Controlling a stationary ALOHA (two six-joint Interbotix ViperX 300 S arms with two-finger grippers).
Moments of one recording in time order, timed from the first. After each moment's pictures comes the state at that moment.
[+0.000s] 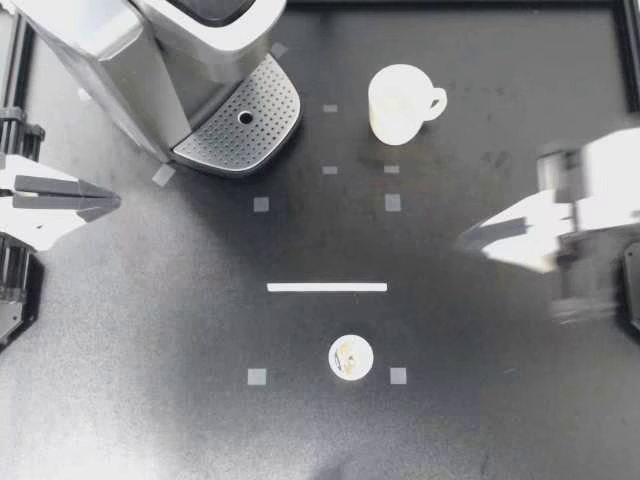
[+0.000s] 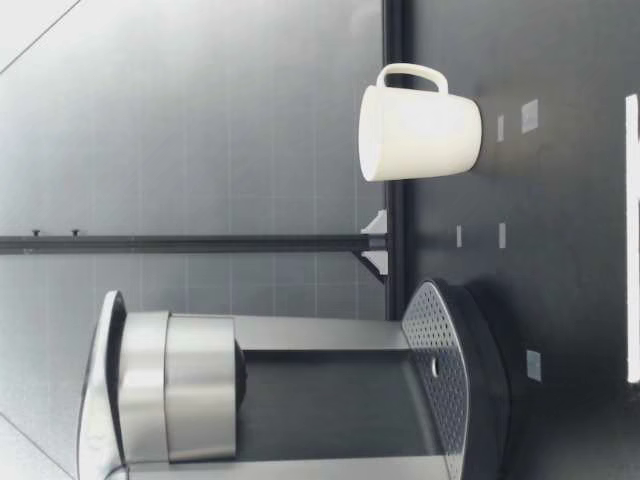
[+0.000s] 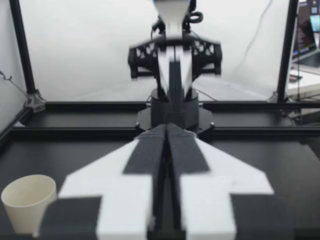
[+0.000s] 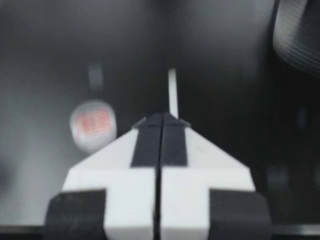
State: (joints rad) left arm 0.02 -0.96 1.17 0.00 -0.29 0.01; right arm -0.01 -0.61 0.98 0.01 0.20 0.03
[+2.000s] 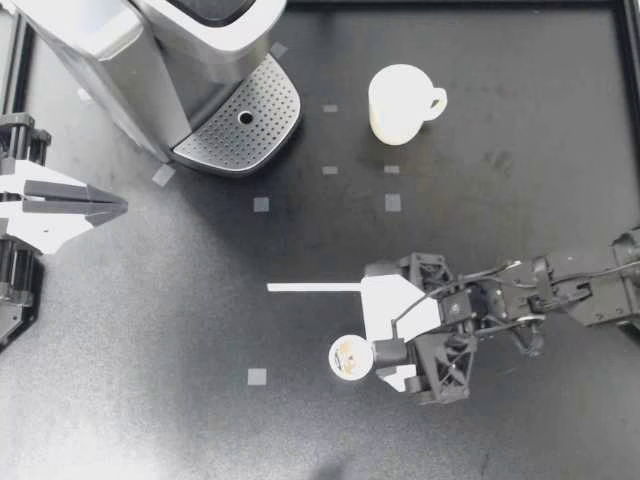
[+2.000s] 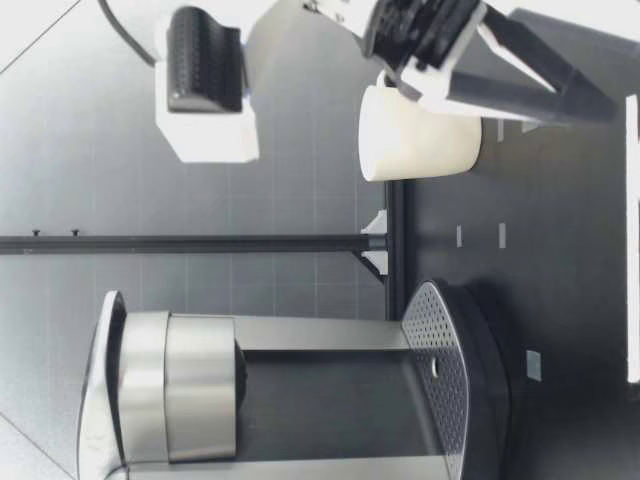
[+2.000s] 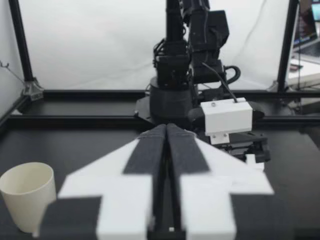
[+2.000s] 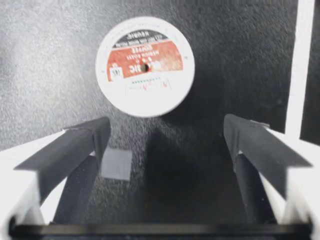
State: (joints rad) left arm 0.02 -0.95 1.19 0.00 -0.29 0.00; right arm 0.17 0.09 0.70 0.04 0.19 0.02
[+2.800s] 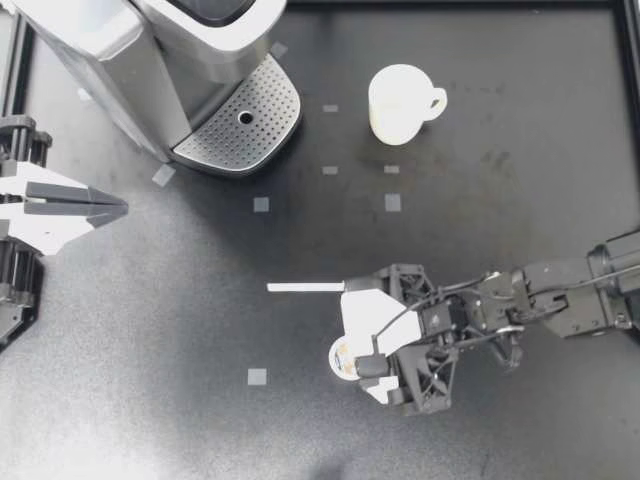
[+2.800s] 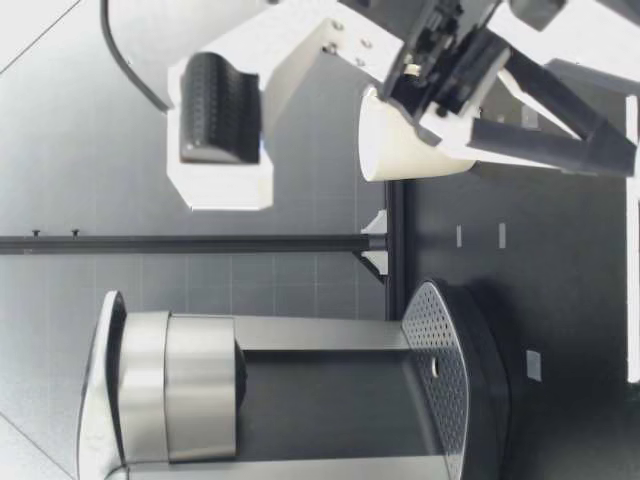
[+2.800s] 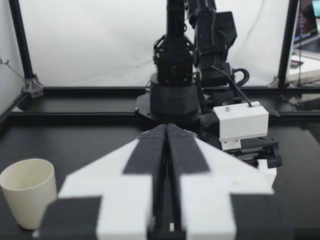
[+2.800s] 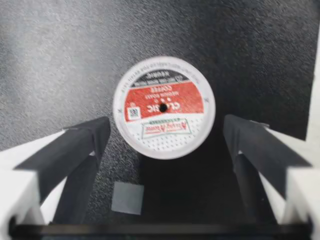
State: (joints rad) left arm 0.02 -0.95 1.20 0.00 -0.29 0.00; right arm 0.19 0.15 0.63 0.04 0.18 0.01
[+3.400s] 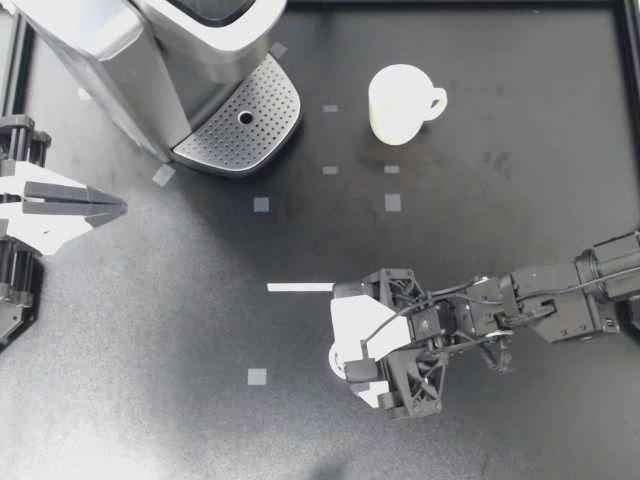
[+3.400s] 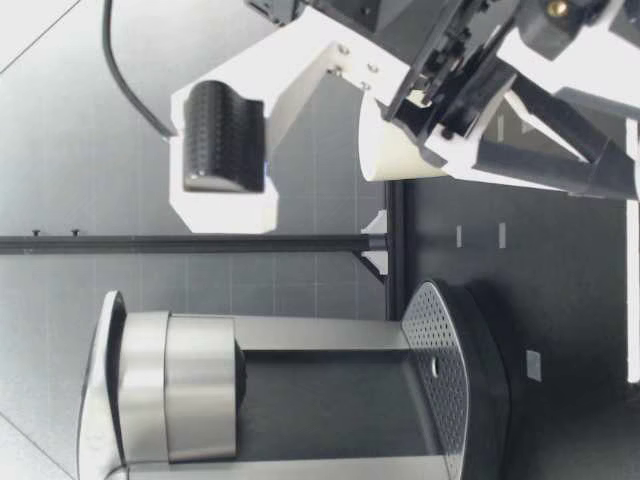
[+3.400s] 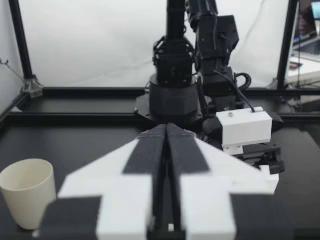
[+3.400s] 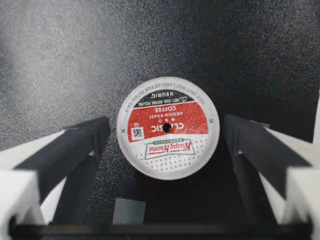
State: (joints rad) left arm 0.02 -0.95 1.20 0.00 -0.29 0.00; right arm 0.19 0.18 0.60 0.04 0.18 0.01
